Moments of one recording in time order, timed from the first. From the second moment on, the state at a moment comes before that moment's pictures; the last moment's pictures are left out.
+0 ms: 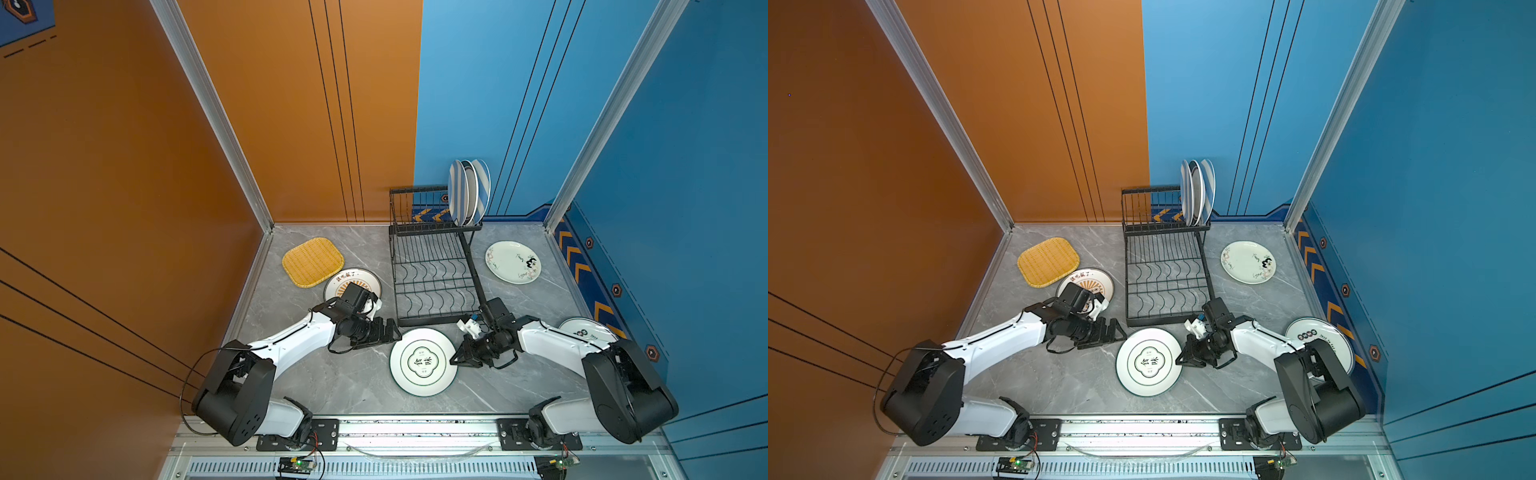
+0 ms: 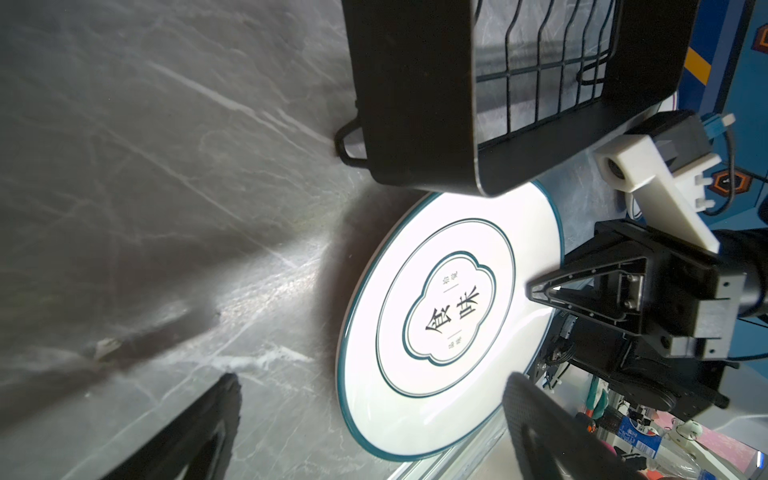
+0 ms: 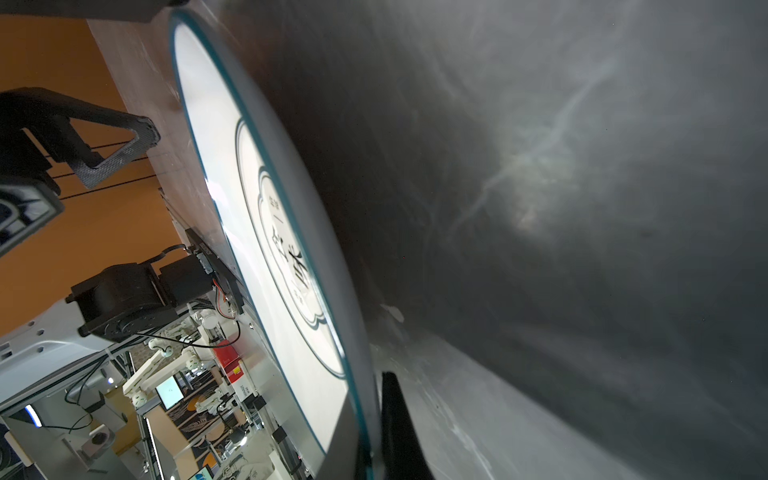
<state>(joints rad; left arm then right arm) -0.50 1.40 0.77 -0.47 0.50 -0.57 0.39 1.39 0.59 -0.51 -0.74 0.48</state>
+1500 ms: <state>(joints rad) -0.37 1.38 0.81 -0.14 0.78 -0.78 0.32 1.34 0.93 -0.62 -0.80 0.60</state>
